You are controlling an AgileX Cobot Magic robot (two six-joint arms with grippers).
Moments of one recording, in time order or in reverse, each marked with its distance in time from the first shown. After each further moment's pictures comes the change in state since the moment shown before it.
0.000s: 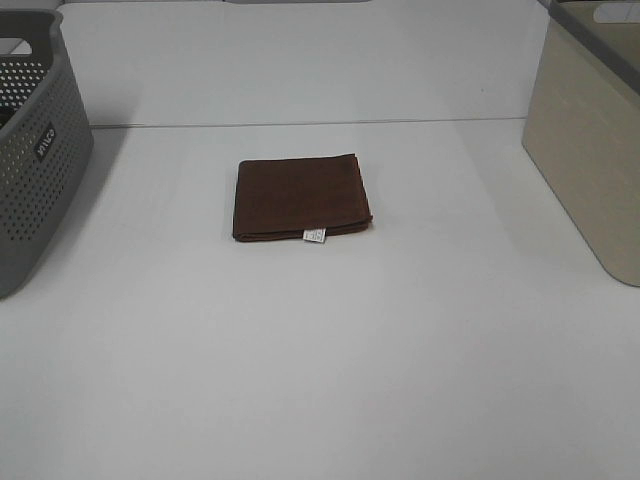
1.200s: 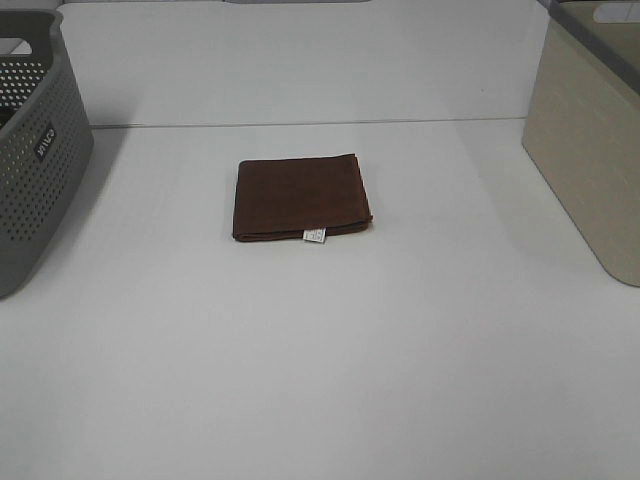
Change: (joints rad) left arm 0.000 0.000 0.000 0.000 0.000 0.000; right arm 0.000 0.000 0.000 0.000 0.000 0.000
